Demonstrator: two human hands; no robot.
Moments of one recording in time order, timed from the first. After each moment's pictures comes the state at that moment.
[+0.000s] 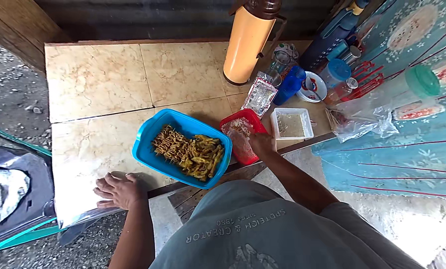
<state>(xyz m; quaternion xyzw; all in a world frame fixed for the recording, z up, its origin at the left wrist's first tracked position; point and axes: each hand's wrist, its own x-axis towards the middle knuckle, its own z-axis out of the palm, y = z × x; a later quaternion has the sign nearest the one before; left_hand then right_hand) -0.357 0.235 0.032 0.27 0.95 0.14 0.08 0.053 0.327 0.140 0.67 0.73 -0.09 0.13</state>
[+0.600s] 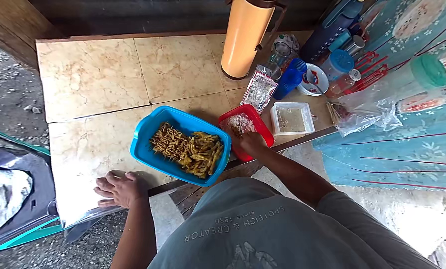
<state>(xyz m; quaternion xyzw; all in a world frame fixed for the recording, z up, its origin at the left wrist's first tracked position) -0.352 0.236 0.043 0.28 0.95 0.14 0.09 0.031 0.329 0.141 0.54 0.80 -0.12 0.23</state>
